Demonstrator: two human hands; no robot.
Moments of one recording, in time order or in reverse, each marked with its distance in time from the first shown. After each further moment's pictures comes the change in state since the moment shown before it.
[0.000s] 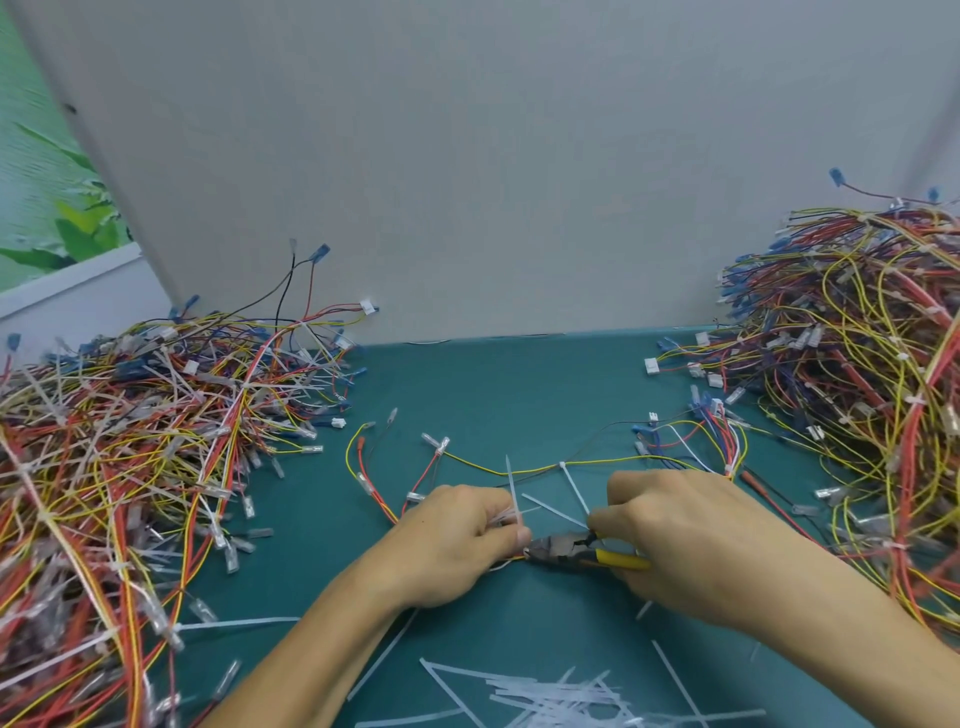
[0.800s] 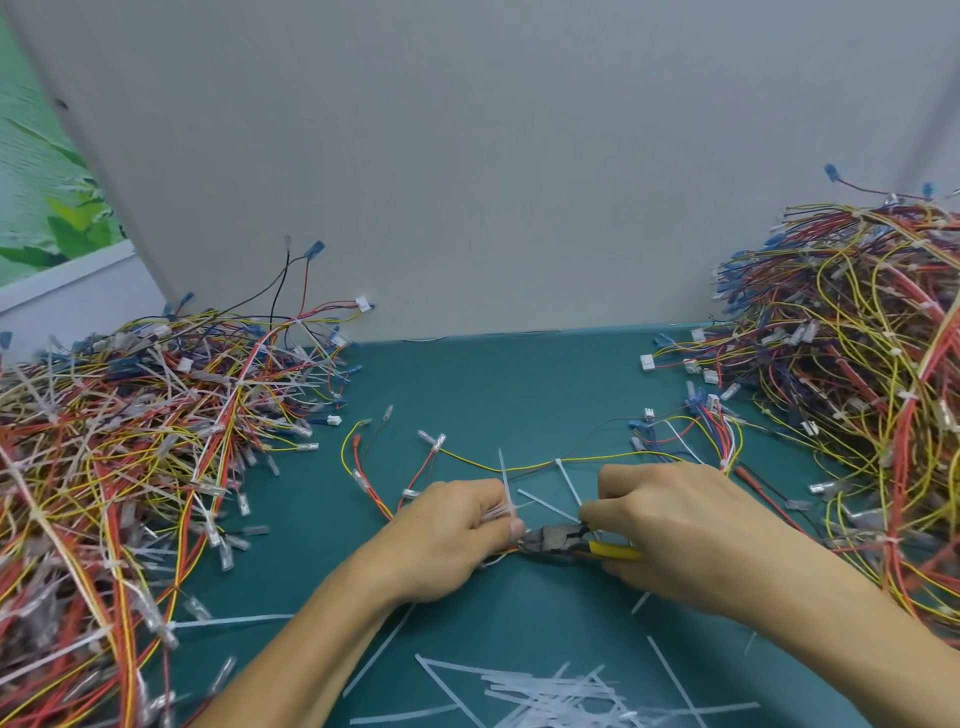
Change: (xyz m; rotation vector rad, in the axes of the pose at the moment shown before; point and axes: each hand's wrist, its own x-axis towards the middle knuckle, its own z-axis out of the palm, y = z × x) left_hand 0.000 -0.001 -0.001 -0.036 0.022 -0.012; right_hand 0.001 0.003 0.005 -0.008 0.038 -0.014
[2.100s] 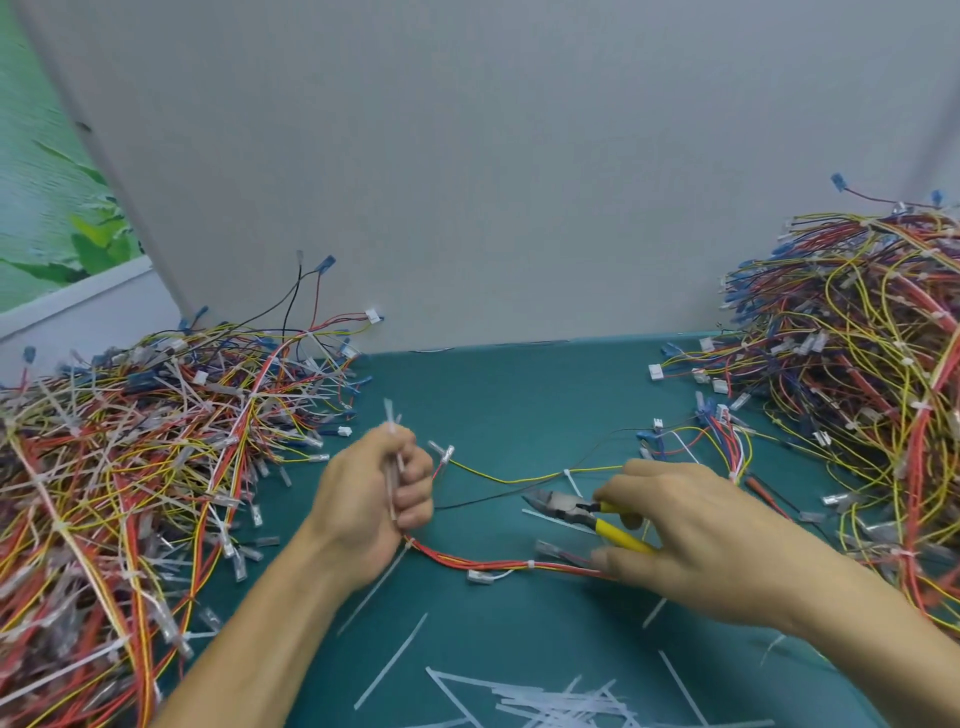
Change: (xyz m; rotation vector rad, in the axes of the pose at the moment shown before) left_hand -0.005 -0.010 -0.037 -1.289 0.384 -0.186; right_hand -0.005 0.001 -0.014 0.358 0.047 0.122
